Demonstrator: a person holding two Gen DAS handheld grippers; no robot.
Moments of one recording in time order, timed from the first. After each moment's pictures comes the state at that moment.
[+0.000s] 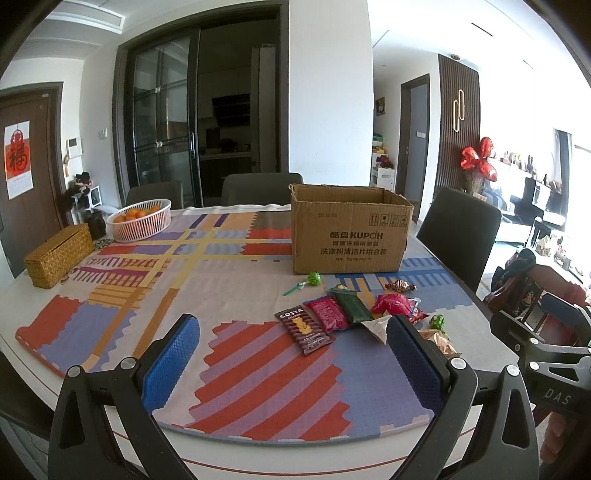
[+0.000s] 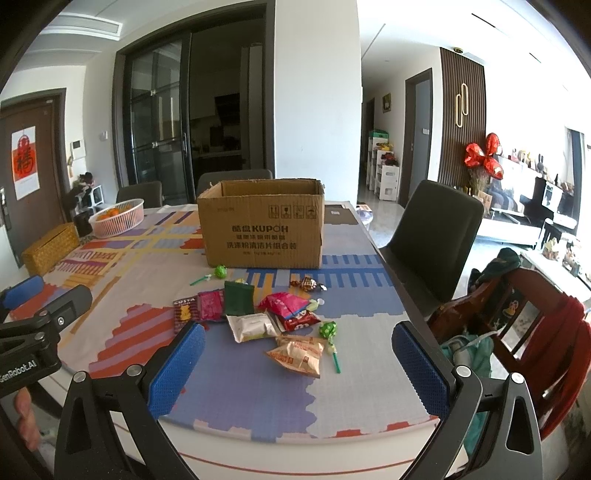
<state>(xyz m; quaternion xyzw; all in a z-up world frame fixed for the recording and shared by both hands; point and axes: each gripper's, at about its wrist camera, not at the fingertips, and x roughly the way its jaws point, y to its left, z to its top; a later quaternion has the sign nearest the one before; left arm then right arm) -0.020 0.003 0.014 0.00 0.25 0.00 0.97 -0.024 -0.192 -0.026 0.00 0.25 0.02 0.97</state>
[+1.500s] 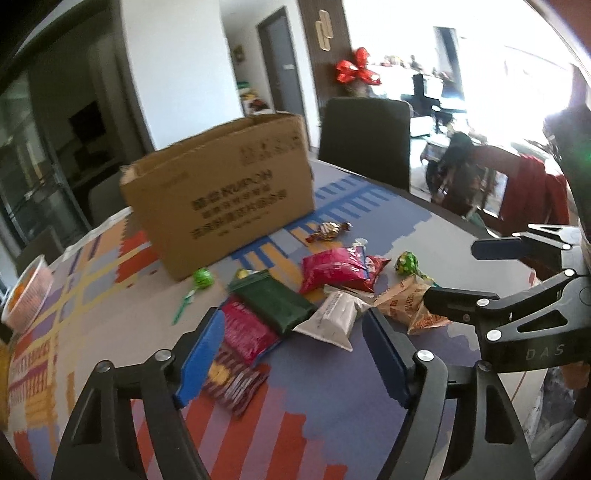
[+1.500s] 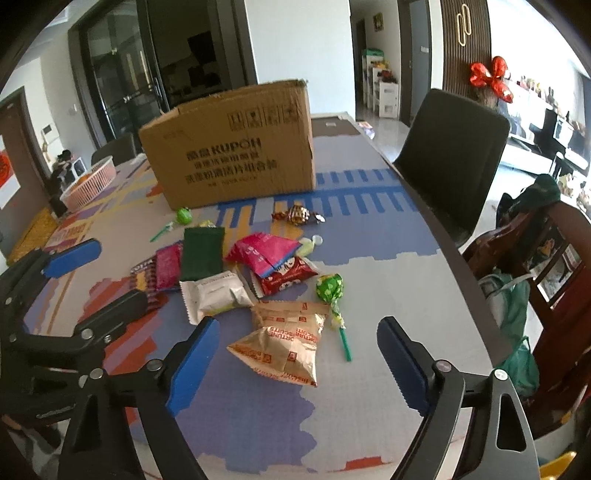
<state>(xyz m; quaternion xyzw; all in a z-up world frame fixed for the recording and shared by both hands) 0.111 -0.070 -0.058 0.17 0.32 -0.24 0.90 0.079 -0.212 -0.097 0.05 0.40 0.02 0.92</state>
